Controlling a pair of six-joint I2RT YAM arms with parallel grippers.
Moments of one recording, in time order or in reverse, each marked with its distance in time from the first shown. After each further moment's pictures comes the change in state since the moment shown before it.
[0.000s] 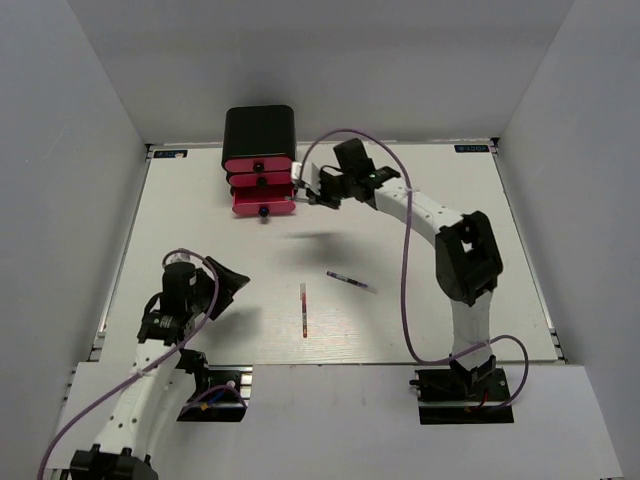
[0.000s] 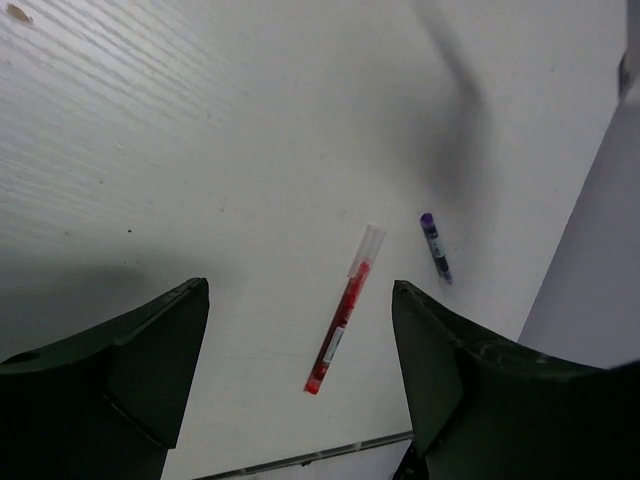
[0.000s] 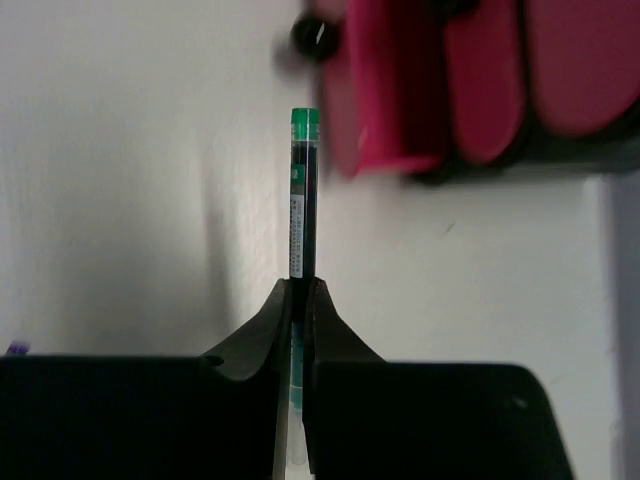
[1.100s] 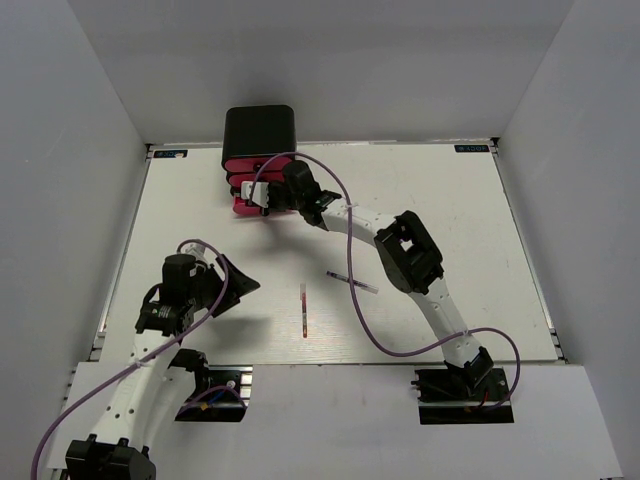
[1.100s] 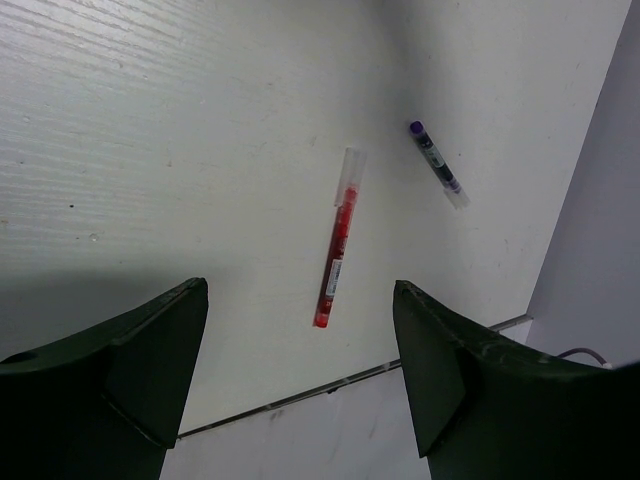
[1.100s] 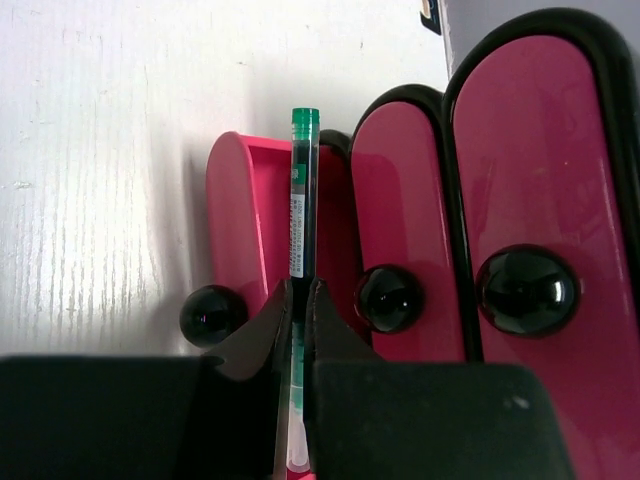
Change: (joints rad) left arm -0.010 0.124 0.083 -0.044 0.208 0.205; right arm 0.202 0.435 0.341 0.489 0.164 -0.028
